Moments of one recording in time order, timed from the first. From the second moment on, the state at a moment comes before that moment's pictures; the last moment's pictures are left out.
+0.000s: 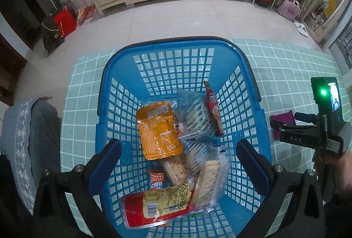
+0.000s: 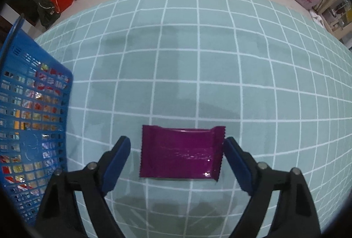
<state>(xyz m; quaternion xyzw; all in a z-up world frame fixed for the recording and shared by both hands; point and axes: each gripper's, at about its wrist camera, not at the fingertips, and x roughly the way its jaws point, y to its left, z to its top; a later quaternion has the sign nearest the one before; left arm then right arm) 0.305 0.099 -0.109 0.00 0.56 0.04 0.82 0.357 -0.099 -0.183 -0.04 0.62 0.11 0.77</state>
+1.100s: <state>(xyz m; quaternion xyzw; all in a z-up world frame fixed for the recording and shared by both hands) 0.225 0.108 -0.059 -0.02 0.52 0.04 0.85 0.277 -0.083 -0.064 -0.04 0.54 0.20 0.82</state>
